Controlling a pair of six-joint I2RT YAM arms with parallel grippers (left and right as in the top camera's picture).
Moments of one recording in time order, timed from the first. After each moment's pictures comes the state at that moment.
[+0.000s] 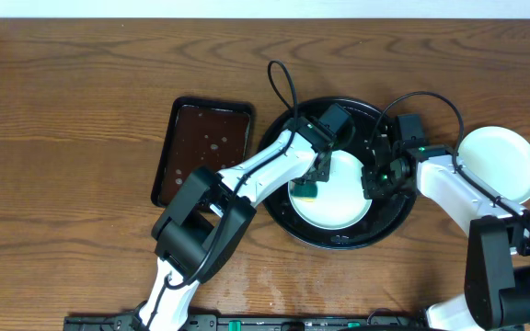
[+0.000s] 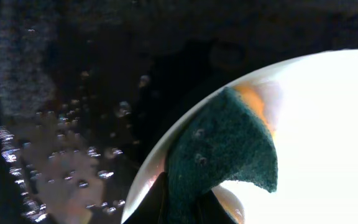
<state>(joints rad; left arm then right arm) -0.74 2.12 1.55 -0.82 -0.08 -0.62 0.17 1.70 0.91 -0.59 -0.18 0.07</state>
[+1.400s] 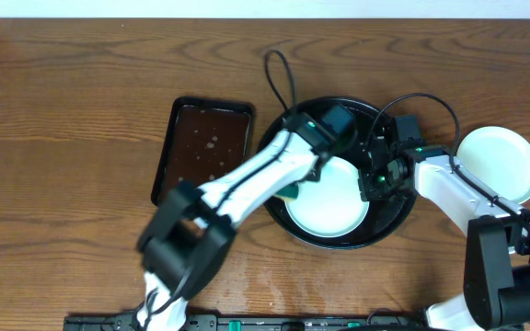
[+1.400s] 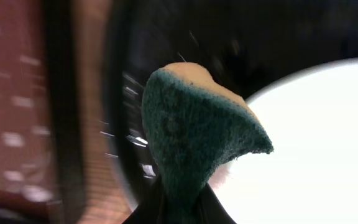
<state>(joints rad) -0.77 2.00 1.59 -1.07 -0.29 -0.67 0.18 1.70 0.91 -0.60 -0.21 0.06</state>
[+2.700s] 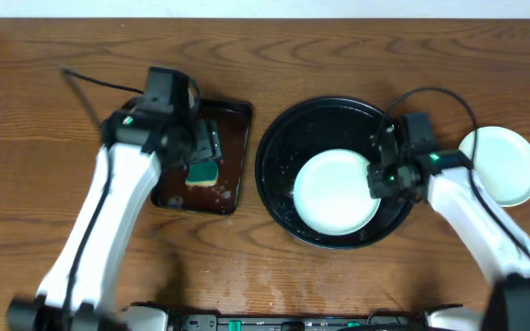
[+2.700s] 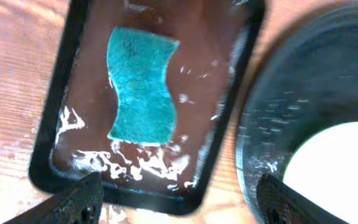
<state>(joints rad) -0.18 1.44 1.29 -1.02 0.10 -0.39 0.21 1.47 0.92 -0.68 -0.07 0.06</state>
